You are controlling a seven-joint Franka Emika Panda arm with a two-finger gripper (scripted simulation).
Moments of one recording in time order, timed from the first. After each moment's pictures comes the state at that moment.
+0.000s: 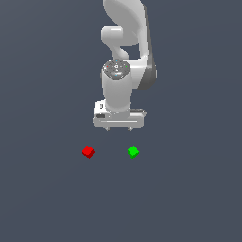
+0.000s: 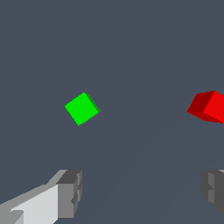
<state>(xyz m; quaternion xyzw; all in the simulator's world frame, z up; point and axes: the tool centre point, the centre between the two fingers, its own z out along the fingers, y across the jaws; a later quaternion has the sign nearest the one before) -0.009 -0.009 0.159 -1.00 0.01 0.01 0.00</state>
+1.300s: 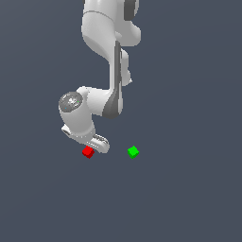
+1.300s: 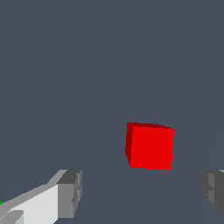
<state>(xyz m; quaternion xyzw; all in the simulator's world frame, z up) 0.037 -0.144 0.081 -0.98 0.21 0.00 0.00</state>
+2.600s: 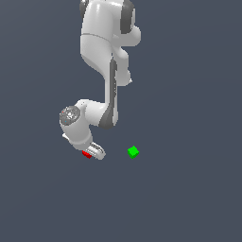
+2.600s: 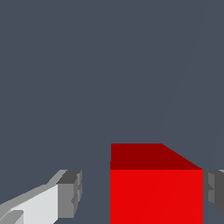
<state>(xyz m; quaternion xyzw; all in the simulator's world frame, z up) 0.037 -0.166 0.021 -0.97 0.25 0.00 0.00</state>
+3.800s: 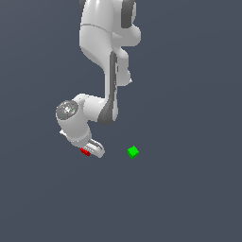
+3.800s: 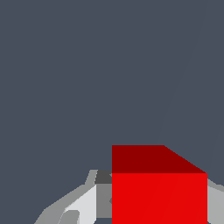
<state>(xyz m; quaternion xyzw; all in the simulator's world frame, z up) 0.037 -0.166 0.048 -0.97 0.25 0.00 0.00</state>
